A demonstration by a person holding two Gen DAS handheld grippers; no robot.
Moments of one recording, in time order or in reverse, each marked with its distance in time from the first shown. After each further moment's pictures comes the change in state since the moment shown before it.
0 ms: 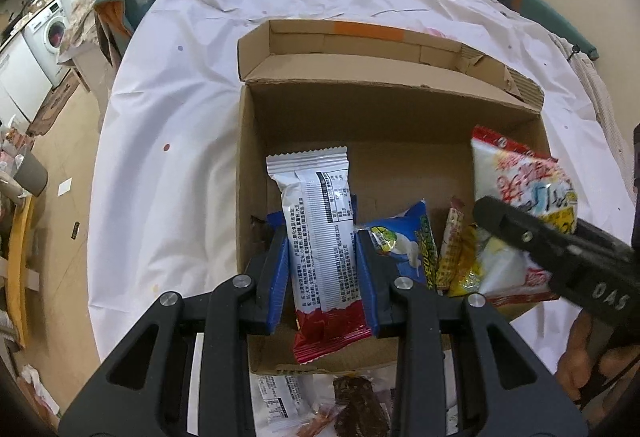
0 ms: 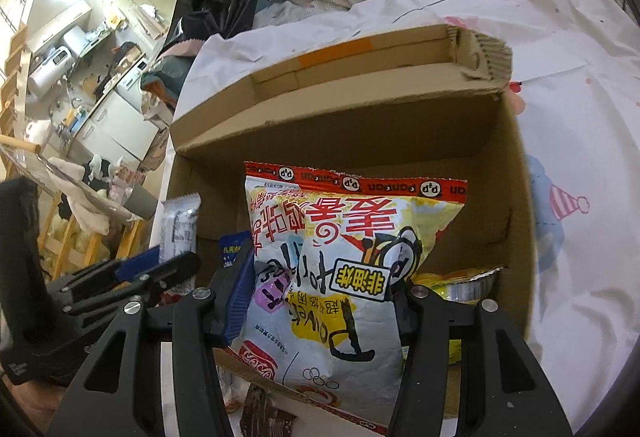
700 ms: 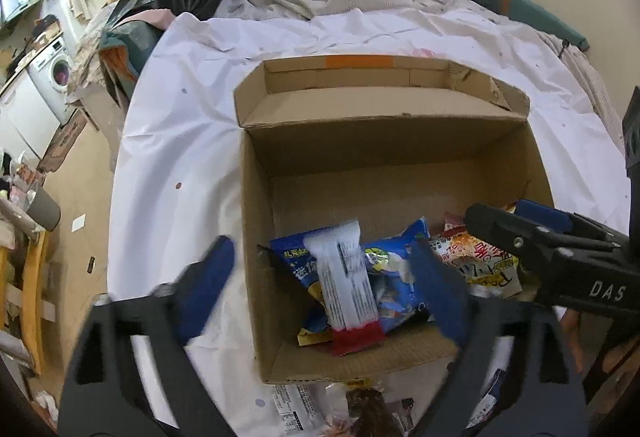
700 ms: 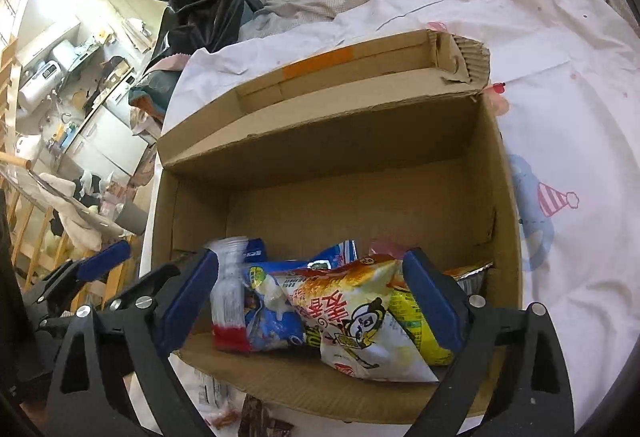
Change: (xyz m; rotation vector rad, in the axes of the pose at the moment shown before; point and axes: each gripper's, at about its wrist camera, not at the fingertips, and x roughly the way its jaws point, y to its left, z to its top) left arm -0.021 -0.010 0.003 0.071 -0.107 0.039; right arm -0.006 -0.007 0.000 0.042 -0.049 -0.031
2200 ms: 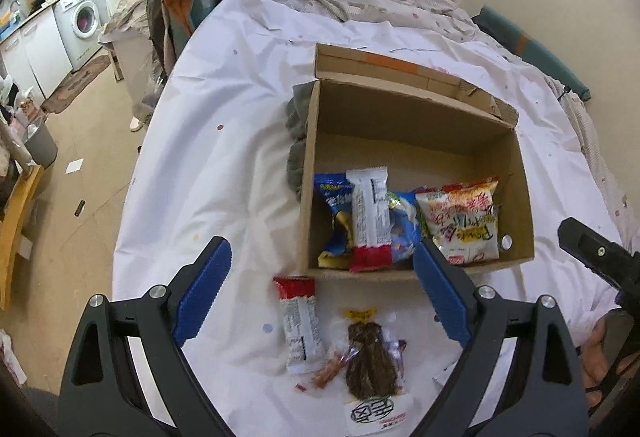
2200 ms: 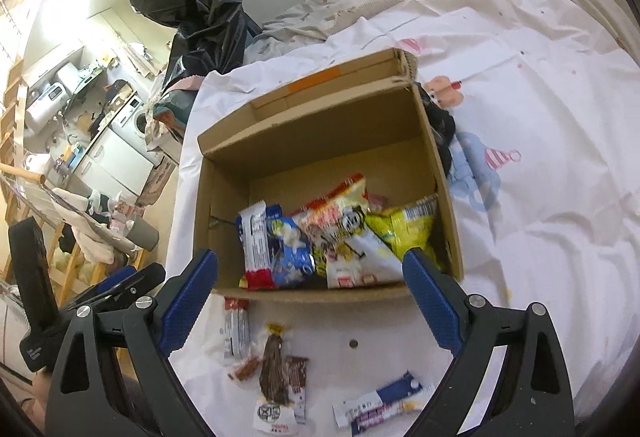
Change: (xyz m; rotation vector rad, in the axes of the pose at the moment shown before) left arm -0.061 0.047 -0.064 -0.185 -0.019 -0.038; right arm -0.094 0.004 -0.058 0.054 -0.076 0.000
